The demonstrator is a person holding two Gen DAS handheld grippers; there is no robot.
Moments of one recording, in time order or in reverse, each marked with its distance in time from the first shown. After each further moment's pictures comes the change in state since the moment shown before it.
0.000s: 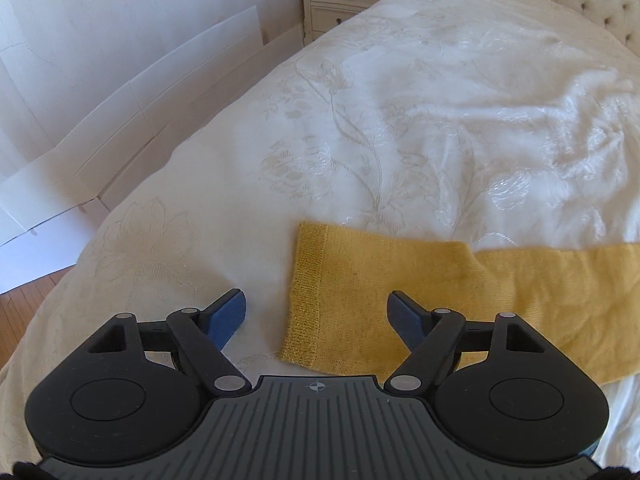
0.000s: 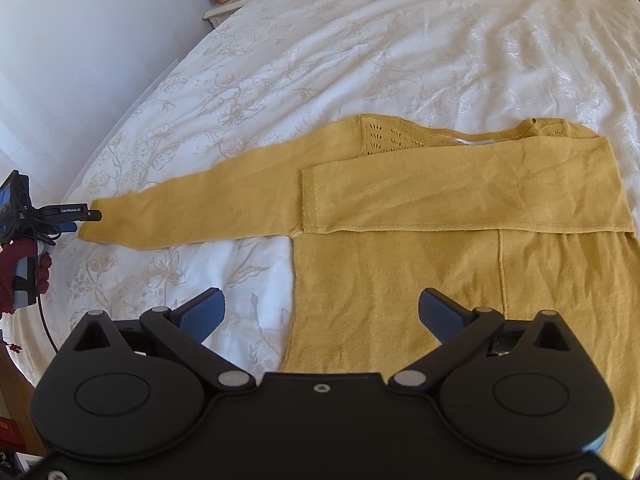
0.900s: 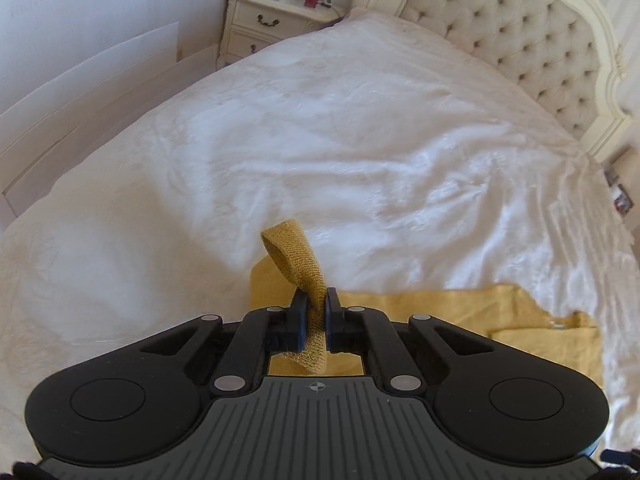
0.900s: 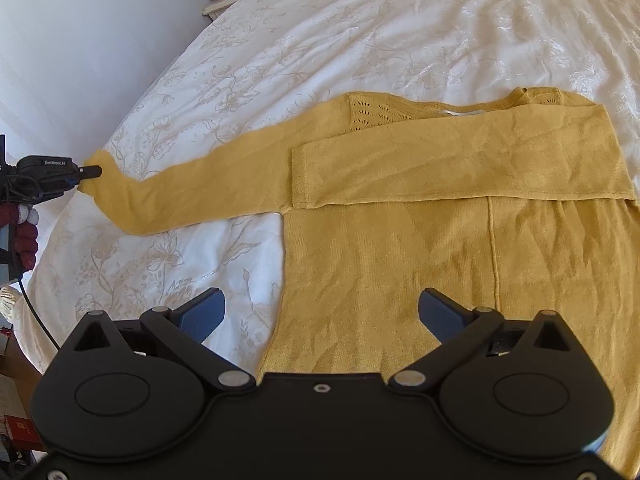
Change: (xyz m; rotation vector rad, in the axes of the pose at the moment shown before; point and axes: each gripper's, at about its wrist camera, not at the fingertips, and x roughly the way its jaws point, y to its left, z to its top) left arm -0.089 -0.076 0.022 -0.085 -0.100 -0.364; right arm -0.005 -0.029 -0.017 0.034 0.028 0.055
